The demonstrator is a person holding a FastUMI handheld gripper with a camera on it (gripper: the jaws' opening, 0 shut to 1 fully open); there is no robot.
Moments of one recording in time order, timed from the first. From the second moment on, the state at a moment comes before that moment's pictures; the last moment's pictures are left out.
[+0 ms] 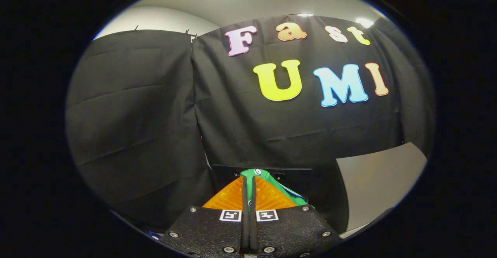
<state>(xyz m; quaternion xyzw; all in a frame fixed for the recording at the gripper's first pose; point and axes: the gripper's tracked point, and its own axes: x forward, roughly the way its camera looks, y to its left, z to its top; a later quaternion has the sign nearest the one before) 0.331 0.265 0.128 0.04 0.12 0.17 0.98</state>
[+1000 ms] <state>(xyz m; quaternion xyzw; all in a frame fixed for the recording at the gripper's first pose) 0.407 0.318 -0.069 -0.01 0.27 0.20 0.94</state>
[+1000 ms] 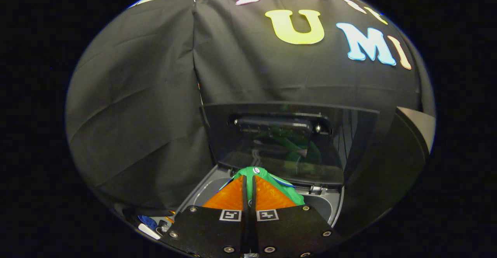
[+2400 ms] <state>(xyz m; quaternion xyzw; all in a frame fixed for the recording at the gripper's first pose) 0.437 0.314 0.022 -0.01 0.10 0.14 0.99</state>
